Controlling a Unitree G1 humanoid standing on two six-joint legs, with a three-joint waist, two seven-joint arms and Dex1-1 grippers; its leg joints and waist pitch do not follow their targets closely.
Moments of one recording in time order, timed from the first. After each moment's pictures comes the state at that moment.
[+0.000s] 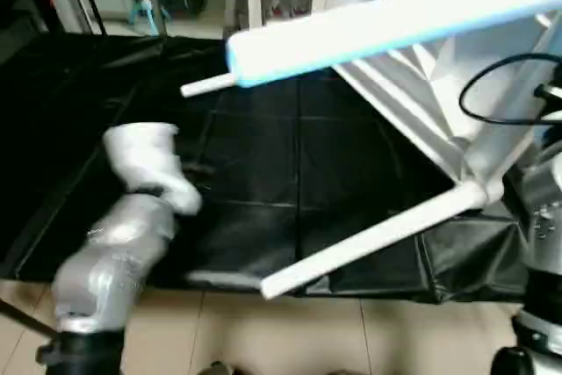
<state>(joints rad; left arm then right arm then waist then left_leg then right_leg) -0.18 0.42 -0.15 -0.33 -0.55 0.69 -0.35 -0.48 -0.29 -0.37 -0.10 0.22 0.38 -0.27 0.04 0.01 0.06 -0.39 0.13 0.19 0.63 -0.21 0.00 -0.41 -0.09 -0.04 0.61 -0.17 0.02</state>
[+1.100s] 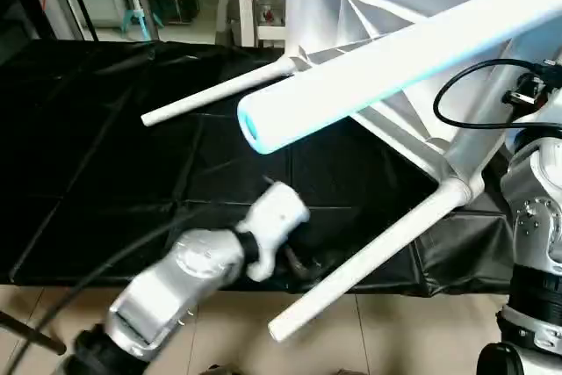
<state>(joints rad) -0.27 0.38 -0.50 -0.30 -0.27 0.63 -0.47 -0.51 -0.26 -0.36 -0.08 0.22 0.52 -0.24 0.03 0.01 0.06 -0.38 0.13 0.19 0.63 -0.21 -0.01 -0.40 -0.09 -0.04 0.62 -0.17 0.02</state>
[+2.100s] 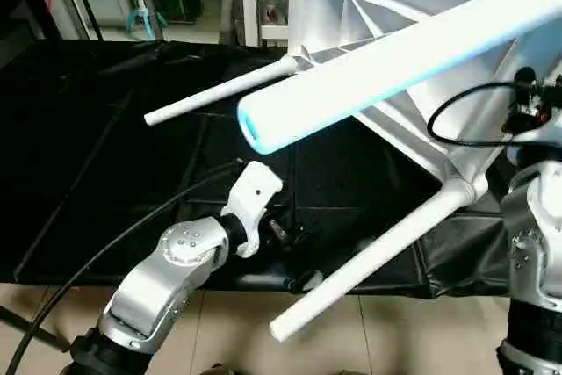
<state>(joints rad) -0.24 0.33 -0.33 -0.26 -0.26 0.58 -0.45 -0.33 -0.22 -0.32 -0.22 0.14 0.25 -0.19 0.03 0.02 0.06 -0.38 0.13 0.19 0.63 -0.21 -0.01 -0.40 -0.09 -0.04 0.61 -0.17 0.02</state>
